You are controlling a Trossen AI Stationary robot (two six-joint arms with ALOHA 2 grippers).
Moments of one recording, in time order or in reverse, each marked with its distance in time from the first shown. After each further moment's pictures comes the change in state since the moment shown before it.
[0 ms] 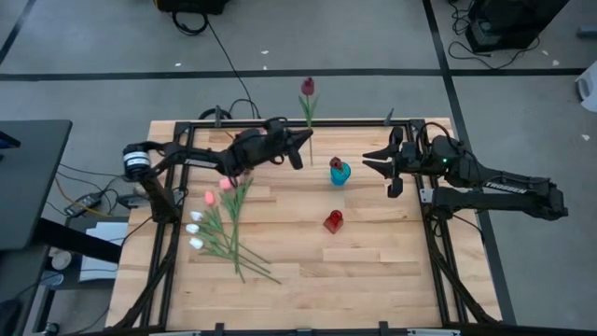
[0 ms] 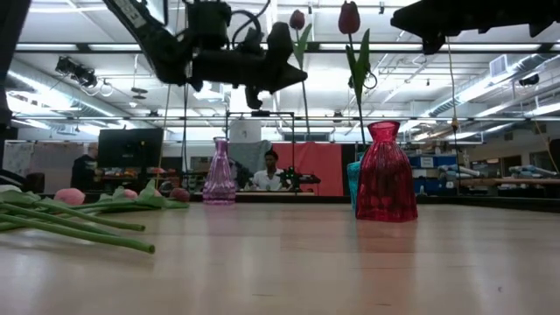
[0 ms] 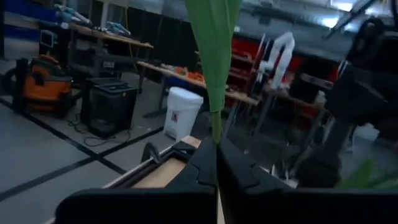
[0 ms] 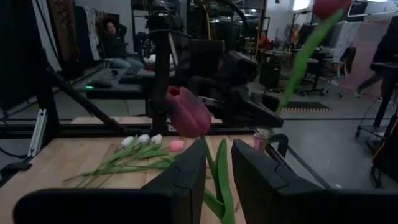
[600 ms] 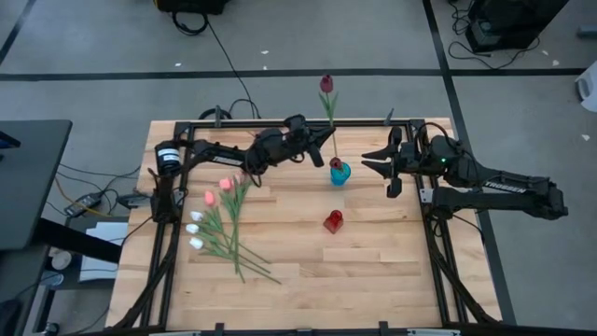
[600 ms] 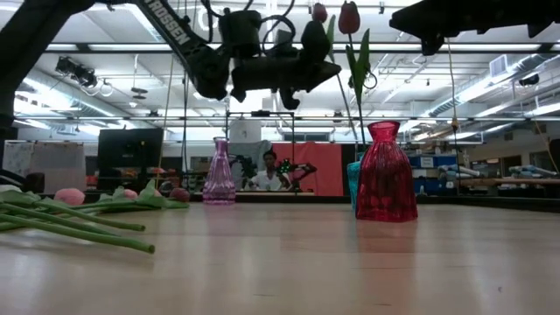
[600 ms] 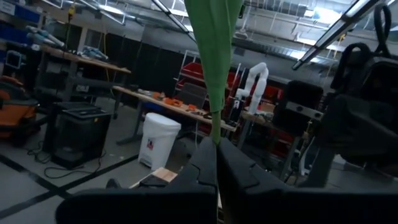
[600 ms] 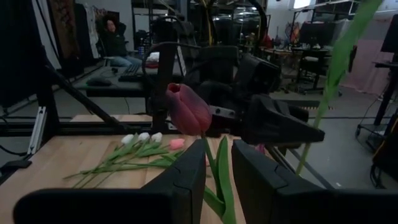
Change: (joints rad) left arm -0.024 0.261 0.268 0.136 0.046 -0.006; right arm 0.002 0.010 0.000 0.003 0.000 -0.003
